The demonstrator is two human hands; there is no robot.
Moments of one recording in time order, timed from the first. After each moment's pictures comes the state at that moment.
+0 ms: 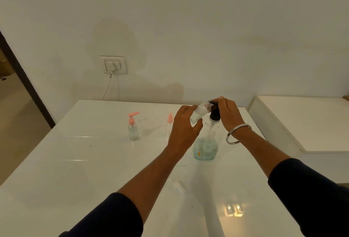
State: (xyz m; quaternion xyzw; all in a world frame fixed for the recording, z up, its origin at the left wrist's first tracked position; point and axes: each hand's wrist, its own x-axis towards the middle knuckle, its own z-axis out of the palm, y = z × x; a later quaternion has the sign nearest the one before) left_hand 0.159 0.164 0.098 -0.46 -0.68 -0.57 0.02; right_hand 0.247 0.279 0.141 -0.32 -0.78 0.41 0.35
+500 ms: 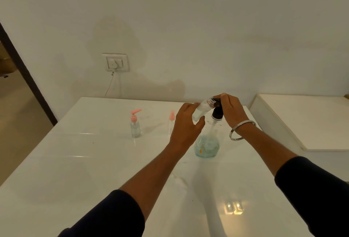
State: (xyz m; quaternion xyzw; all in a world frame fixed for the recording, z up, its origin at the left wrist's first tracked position) left_hand 0.161 0.160 0.098 -0.46 -0.68 -0.57 0.02; right_hand 0.248 0.276 0.144 -0.31 -0.78 0.42 0.35
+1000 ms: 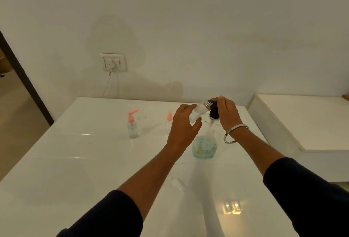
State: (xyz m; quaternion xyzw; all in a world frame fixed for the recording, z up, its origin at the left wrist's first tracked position) left_hand 0.160 0.163 0.095 -0.46 -0.68 -0.57 0.02; right_hand 0.248 0.270 0.138 -0.31 -0.77 0.42 0.37
